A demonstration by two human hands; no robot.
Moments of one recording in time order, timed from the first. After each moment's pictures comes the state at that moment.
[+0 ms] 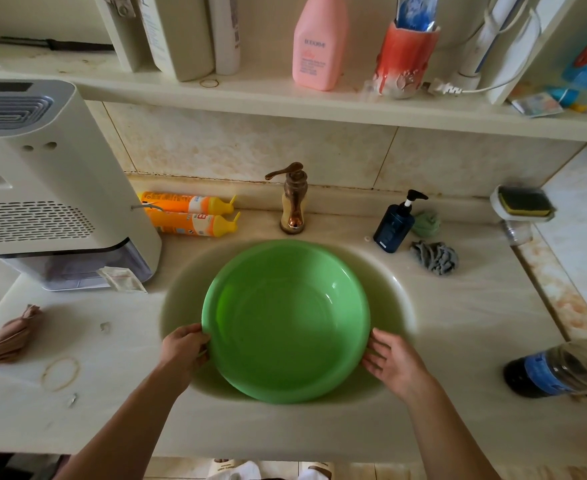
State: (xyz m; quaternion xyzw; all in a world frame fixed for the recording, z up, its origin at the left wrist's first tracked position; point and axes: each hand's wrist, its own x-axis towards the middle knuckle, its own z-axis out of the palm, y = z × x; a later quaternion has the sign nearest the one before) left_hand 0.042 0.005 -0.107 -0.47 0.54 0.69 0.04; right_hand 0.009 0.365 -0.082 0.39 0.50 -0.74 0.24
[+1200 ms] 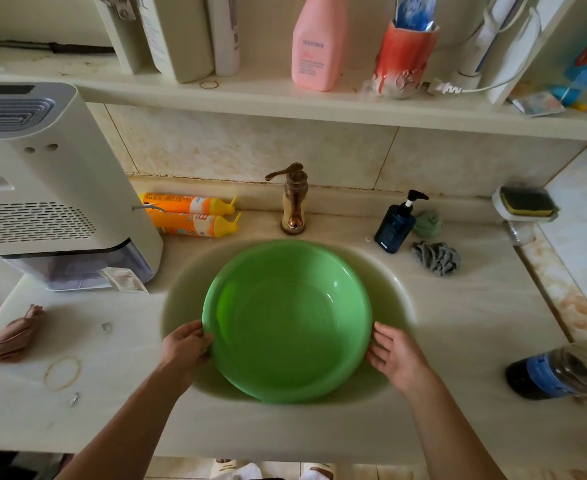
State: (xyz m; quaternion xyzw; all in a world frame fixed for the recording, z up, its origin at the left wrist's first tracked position) left_hand 0.047 0.012 -0.096 -0.44 0.55 0.71 0.04; right_hand -0.003 0.368 -0.084 0.38 0.53 -0.73 0.20
